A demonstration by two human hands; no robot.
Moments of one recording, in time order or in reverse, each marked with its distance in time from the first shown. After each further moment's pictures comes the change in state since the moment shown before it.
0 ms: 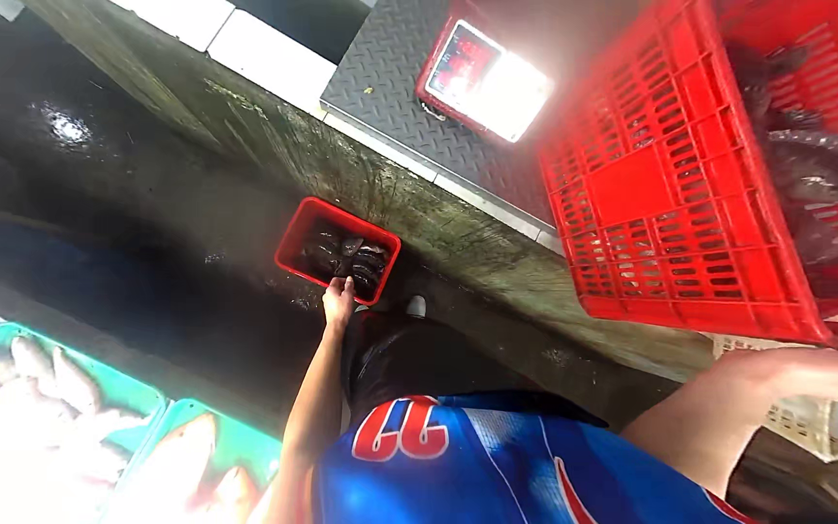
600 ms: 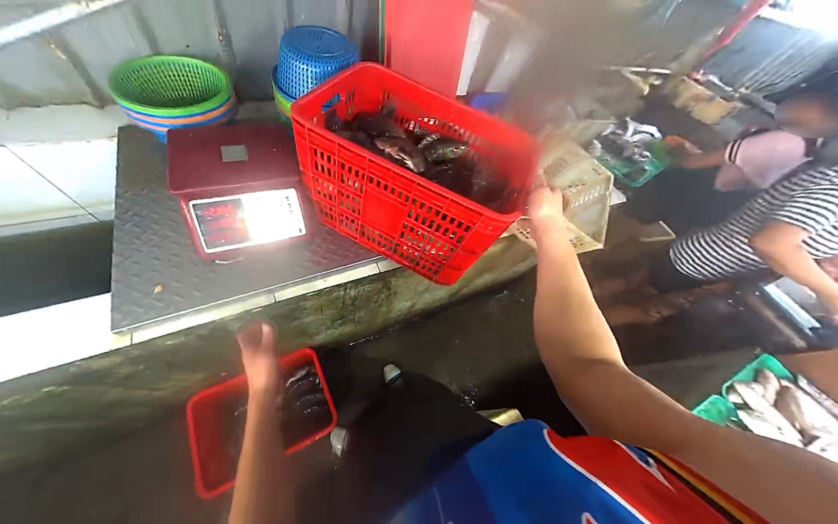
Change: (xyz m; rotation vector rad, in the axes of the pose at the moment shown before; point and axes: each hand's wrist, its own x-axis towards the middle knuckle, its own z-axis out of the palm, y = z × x) left_hand 0.013 0.231 0.040 -0.241 -0.461 0.572; right_hand 0.079 -0.007 -0.005 -0.614 -0.176 0.496
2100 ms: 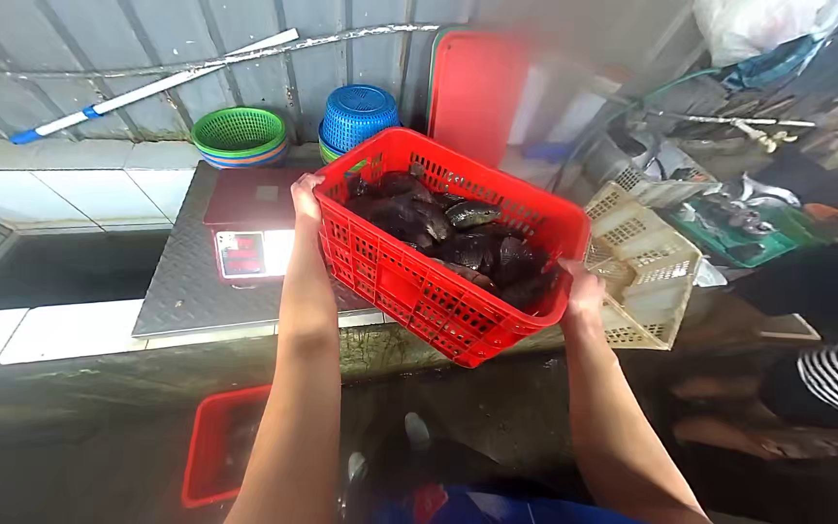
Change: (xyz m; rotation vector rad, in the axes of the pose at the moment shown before) left_hand 0.267 0.205 0.235 -0.318 -0.026 0.400; right_hand 0.067 0.033 -0.006 0.365 -0.049 -0.108
